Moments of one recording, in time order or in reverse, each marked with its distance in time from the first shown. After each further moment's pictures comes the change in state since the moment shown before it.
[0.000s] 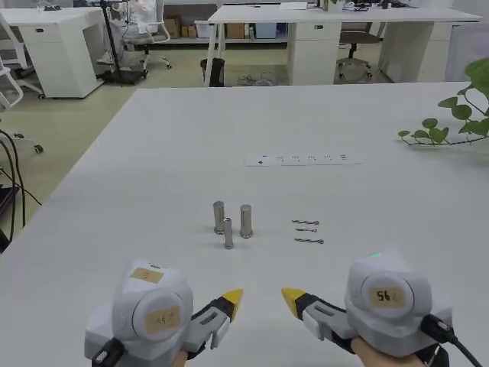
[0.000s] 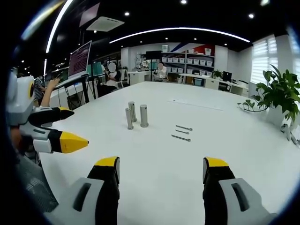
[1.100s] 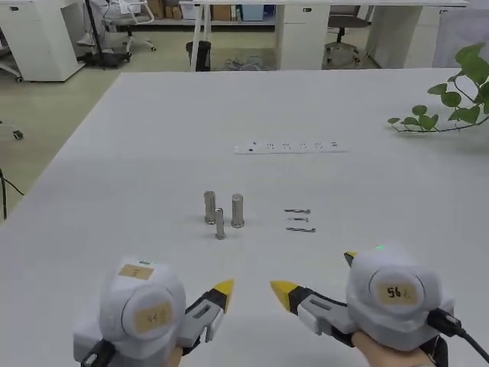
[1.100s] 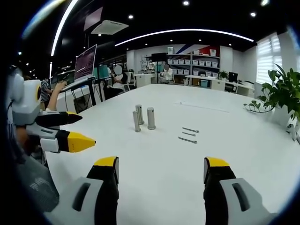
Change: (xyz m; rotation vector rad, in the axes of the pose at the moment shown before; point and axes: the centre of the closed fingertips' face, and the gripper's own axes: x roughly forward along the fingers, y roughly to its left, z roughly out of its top) left arm -0.001 -0.001 -0.001 -0.045 0.010 -0.008; right arm -0.002 0.009 0.004 0.008 -0.019 0.072
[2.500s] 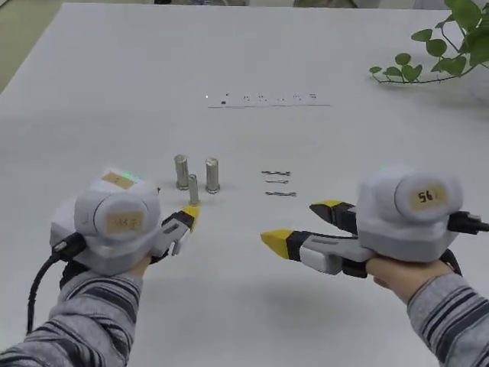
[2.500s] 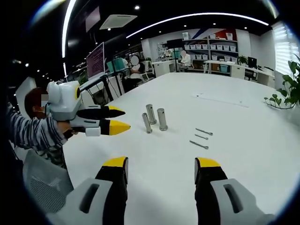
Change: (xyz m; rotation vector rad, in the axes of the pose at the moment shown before) left arm 0.089 -0.001 0.035 0.133 0.016 -0.236; right arm 0.013 0.001 0.026 0.031 0.135 0.223
